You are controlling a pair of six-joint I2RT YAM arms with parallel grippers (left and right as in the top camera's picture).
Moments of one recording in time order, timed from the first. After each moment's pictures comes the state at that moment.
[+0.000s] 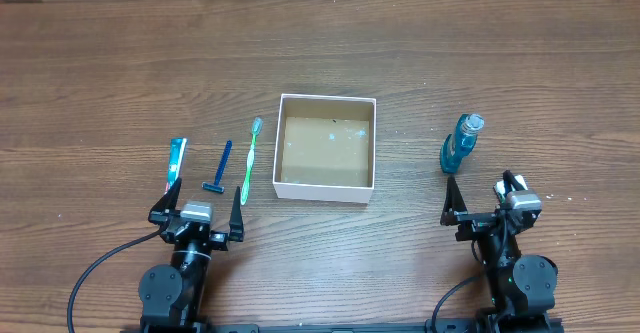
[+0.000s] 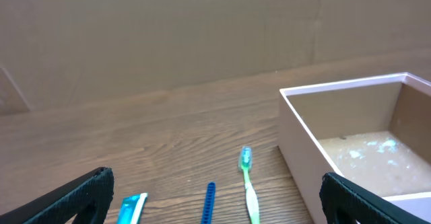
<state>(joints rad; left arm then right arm) -0.07 0.01 0.01 -0.06 0.06 0.09 0.09 0.01 0.02 -0.06 -0.02 0.13</state>
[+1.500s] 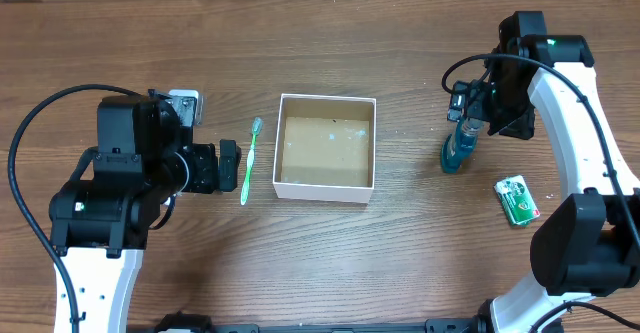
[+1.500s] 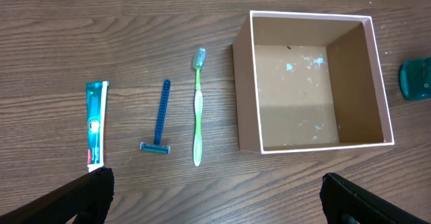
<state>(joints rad) -0.07 1.11 1.27 -1.10 0.17 -0.06 -0.03 1.84 1.63 -1.28 -0.08 0.22</state>
